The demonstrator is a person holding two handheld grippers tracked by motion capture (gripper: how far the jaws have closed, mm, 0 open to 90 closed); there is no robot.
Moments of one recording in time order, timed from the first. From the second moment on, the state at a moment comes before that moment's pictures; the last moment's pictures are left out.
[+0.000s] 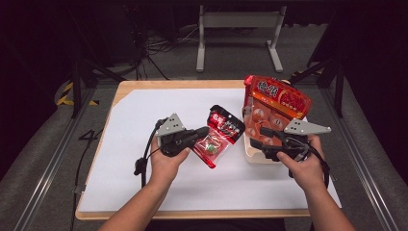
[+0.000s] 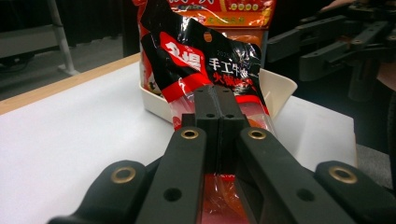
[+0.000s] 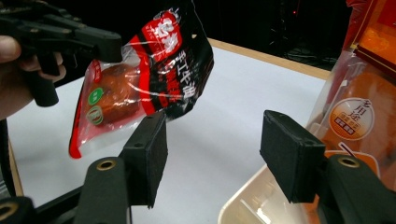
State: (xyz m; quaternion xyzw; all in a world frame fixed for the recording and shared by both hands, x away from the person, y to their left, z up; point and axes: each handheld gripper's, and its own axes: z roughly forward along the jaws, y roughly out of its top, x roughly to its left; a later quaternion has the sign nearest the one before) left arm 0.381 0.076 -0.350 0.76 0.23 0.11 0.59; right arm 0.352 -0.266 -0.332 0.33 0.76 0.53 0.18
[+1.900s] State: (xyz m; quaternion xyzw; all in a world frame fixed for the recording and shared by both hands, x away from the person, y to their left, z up) left arm 0.373 0.045 -0.351 0.80 0.12 0.05 0.59; right arm 0.326 -0.223 -0.309 0.13 0.87 0.44 0.15
